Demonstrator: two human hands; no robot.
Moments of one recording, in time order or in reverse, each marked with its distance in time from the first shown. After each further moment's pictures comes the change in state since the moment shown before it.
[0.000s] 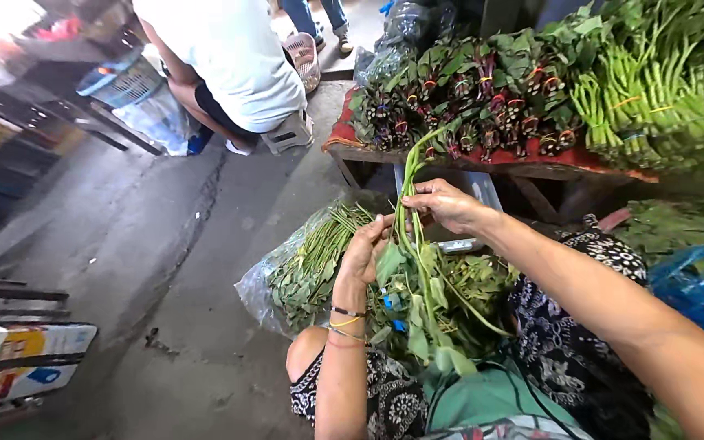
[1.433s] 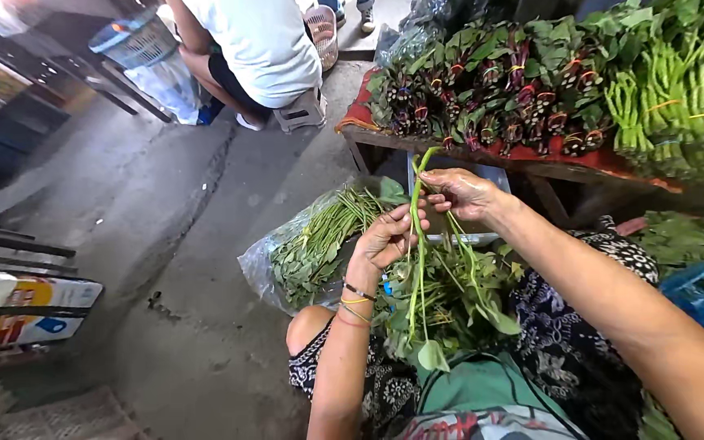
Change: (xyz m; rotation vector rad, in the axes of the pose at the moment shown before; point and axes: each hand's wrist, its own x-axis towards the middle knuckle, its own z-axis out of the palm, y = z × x) left_hand 0.000 -0.018 -0.012 -0.442 -0.423 -0.047; right_hand 0.011 0.003 -0.004 0.228 -0.041 0.145
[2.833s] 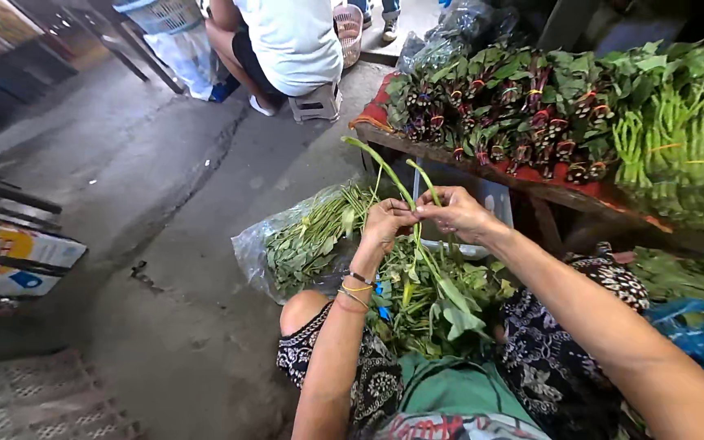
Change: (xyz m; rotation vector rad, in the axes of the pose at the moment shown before) left_hand 0.004 -0.004 0.009 0.625 0.604 0.197; right_hand -0.017 0.028 0.014 -0.438 -0.029 -0.223
